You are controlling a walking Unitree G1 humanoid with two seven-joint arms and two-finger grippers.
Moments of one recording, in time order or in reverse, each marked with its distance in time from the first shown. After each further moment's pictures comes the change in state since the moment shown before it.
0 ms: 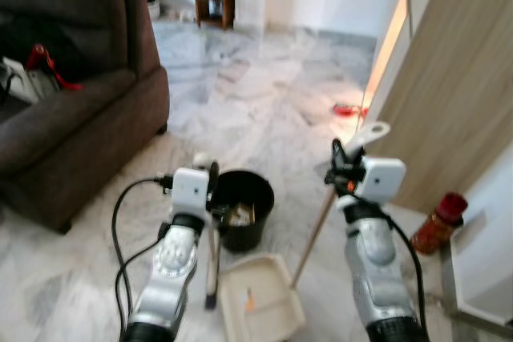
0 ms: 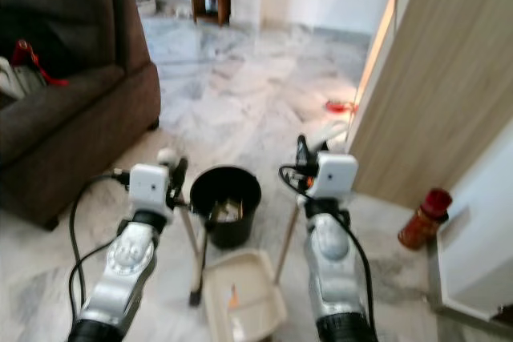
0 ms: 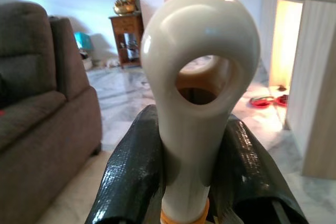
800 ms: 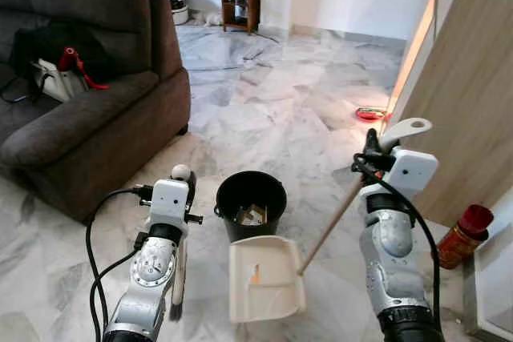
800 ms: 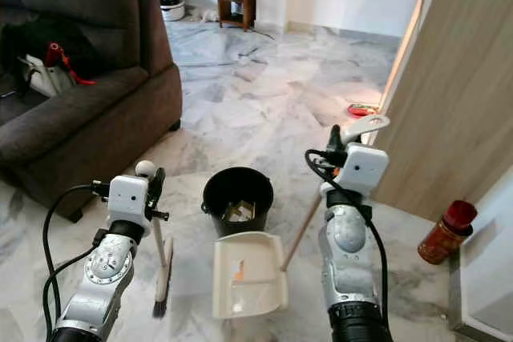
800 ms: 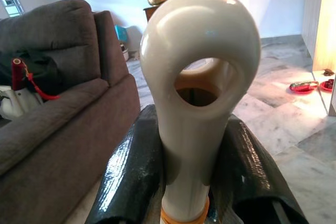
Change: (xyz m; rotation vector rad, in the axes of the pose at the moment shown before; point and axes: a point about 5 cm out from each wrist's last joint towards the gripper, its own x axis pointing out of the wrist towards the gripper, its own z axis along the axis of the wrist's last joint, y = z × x) left arm -0.013 0.016 -0.016 0.063 0.047 0.009; right arm 0.003 -0.054 0.014 -0.084 -0.045 -0.283
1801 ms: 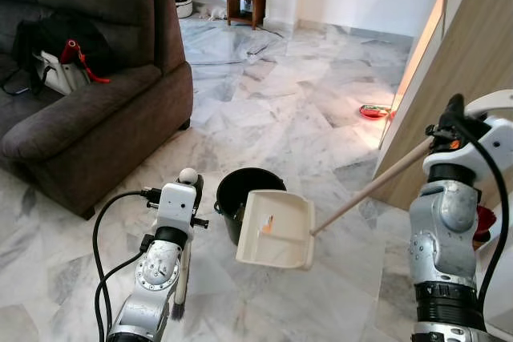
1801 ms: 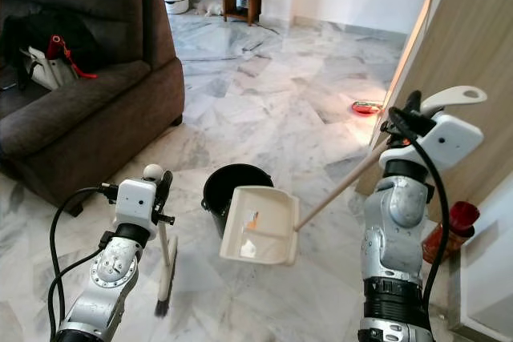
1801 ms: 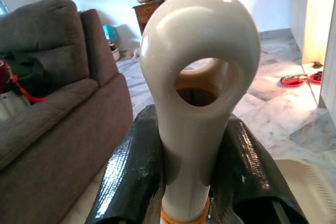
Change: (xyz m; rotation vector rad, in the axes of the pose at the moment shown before) left arm -0.002 -0.007 -0.003 0.025 -0.010 -0.035; right arm 0.030 -0.038 0.057 0.155 -0.160 -0.167
